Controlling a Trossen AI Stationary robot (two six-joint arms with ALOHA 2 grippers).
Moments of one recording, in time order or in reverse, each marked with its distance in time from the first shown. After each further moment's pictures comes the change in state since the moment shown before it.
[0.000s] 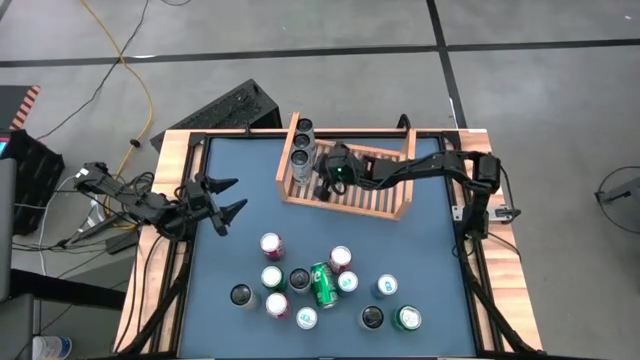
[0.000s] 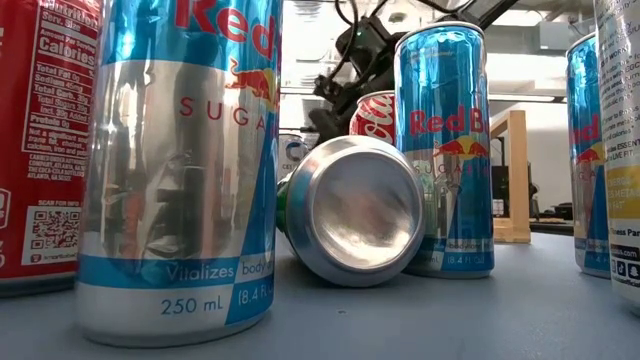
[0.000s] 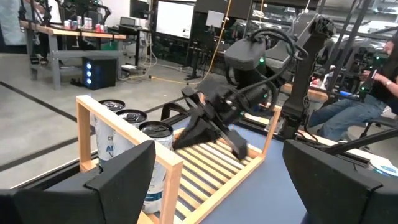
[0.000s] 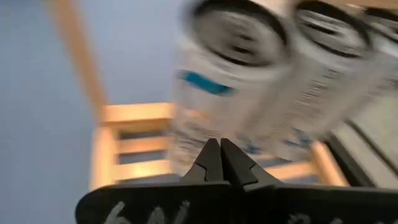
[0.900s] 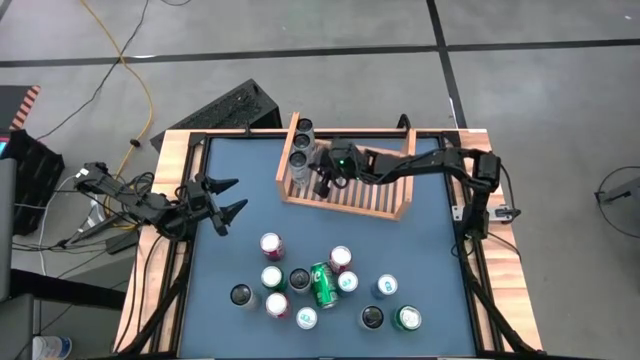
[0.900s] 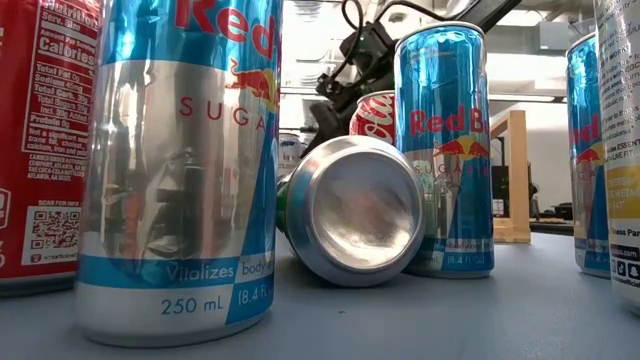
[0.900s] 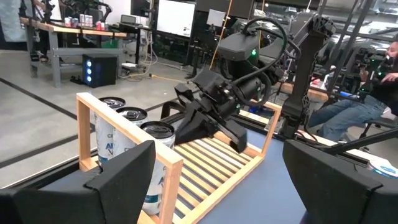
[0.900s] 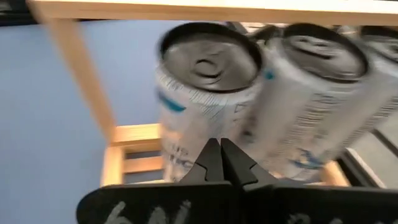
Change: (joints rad) left arm 0.000 0.000 0.000 -0.006 -0.002 -0.016; right arm -0.032 0.003 0.000 0.065 -0.172 0.002
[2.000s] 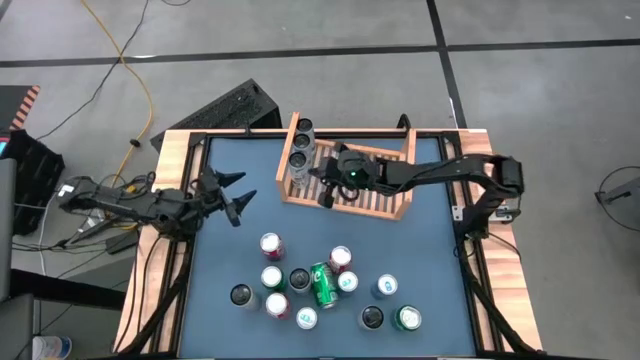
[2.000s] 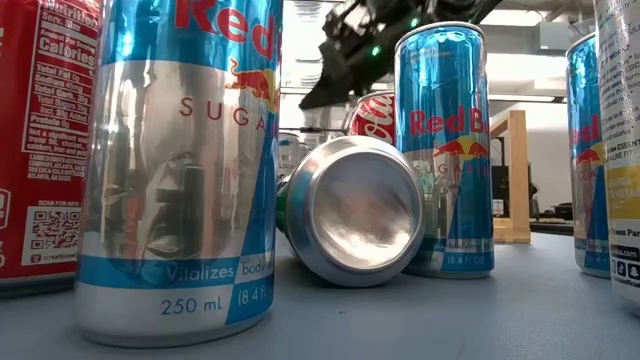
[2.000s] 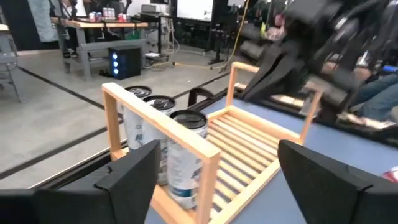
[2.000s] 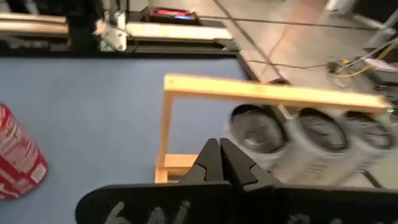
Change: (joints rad) left arm 0.298 0.105 0.000 -0.035 0.212 -0.016; right arm 0.130 -0.183 0.001 -0.096 0.138 -0.053
